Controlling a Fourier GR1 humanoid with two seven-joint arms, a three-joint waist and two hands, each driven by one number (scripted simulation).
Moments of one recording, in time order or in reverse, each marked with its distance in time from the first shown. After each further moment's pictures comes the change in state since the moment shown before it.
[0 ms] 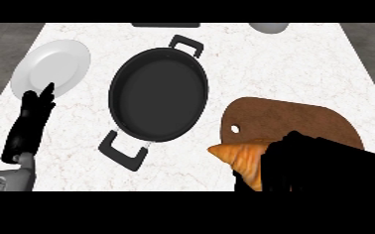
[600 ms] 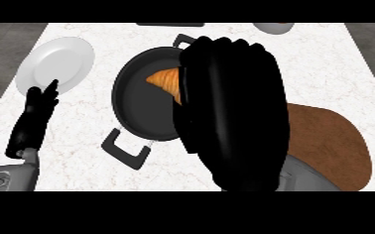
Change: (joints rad) left arm -0.031 -0.007 -0.002 0.023 -0.007 -0.012 -0.002; right arm -0.420 0.034 -0.148 0.466 -0.327 -0.077 0.117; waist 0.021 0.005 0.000
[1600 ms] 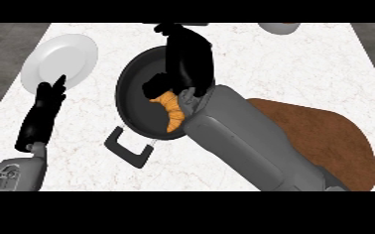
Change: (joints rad) left arm -0.041 -0.024 -0.013 0.025 -0.023 0.001 -0.005; right arm -0.113 0.005 0.046 0.634 -0.437 -0.617 -0.081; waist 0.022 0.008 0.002
